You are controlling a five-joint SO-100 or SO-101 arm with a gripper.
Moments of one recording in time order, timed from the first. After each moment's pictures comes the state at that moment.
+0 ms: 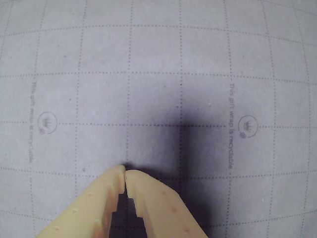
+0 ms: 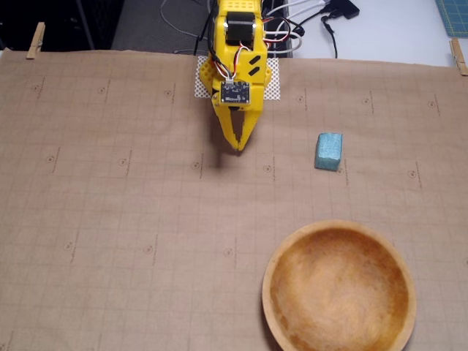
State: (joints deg) arm -1.8 196.5 180.3 77.8 92.2
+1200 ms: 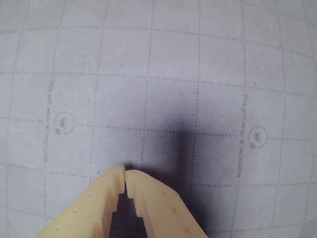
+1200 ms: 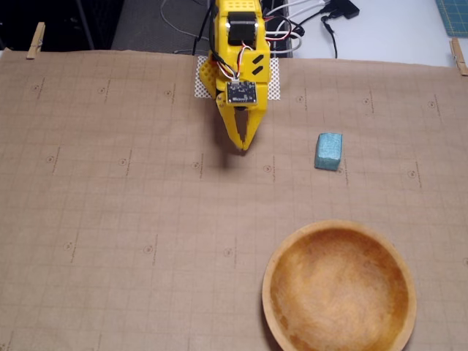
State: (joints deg) arm -4.9 196.5 177.2 77.8 92.2
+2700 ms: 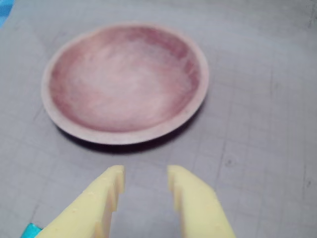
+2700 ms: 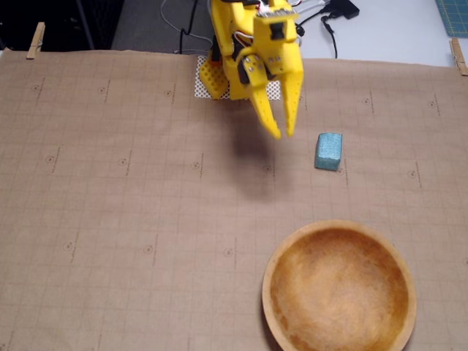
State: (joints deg) arm -21.0 171.3 153.4 51.0 92.2
